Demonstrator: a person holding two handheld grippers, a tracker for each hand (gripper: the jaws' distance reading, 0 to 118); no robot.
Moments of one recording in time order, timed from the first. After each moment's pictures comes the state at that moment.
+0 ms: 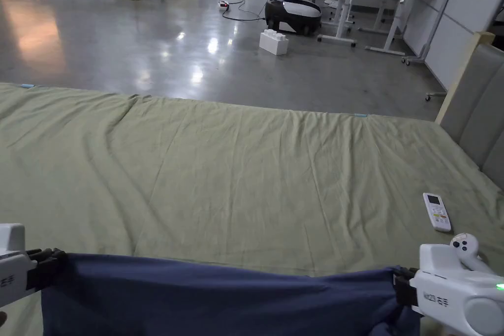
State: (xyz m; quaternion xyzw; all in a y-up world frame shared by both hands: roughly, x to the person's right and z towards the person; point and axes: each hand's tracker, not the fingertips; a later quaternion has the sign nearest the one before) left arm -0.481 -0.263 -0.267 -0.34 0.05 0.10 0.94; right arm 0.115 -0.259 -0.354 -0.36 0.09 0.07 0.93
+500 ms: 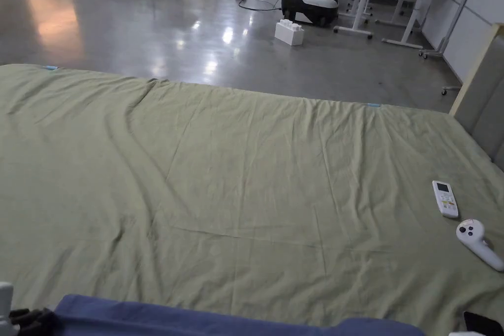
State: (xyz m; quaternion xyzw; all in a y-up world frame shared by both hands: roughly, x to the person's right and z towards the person) left arm -0.495 -0.336 -0.156 -0.42 0.02 0.09 0.90; right arm 0.131 -0.322 -0.223 -0.46 0.09 0.09 0.88
